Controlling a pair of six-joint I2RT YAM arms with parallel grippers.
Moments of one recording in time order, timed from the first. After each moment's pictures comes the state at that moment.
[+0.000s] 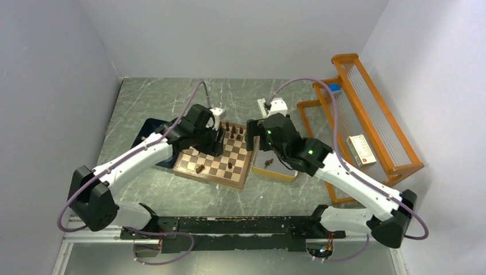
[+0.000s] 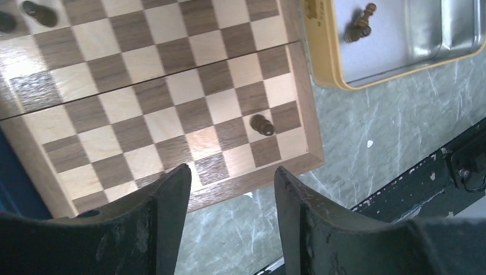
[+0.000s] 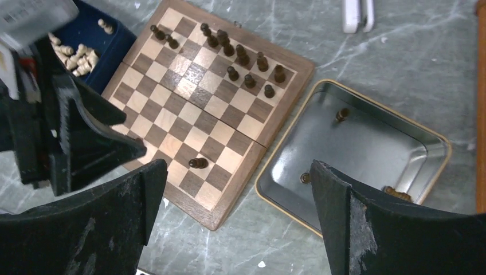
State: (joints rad) left arm -0.66 1.36 1.10 -0.61 0.09 -0.26; right arm 0.89 1.17 1.15 -0.57 0.41 0.44
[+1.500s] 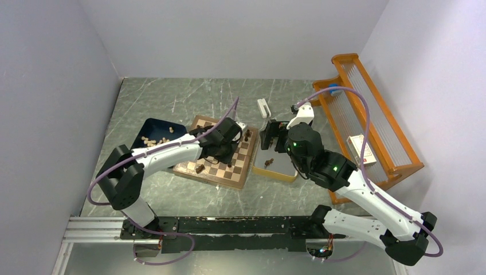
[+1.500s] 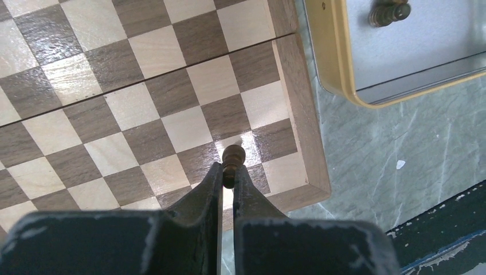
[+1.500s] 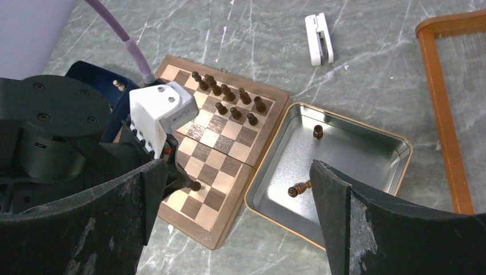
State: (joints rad) left arm -0.87 1.63 1.14 -0.52 -0.09 -0.32; right arm 0.89 0.90 1.02 -0.51 0.55 0.47
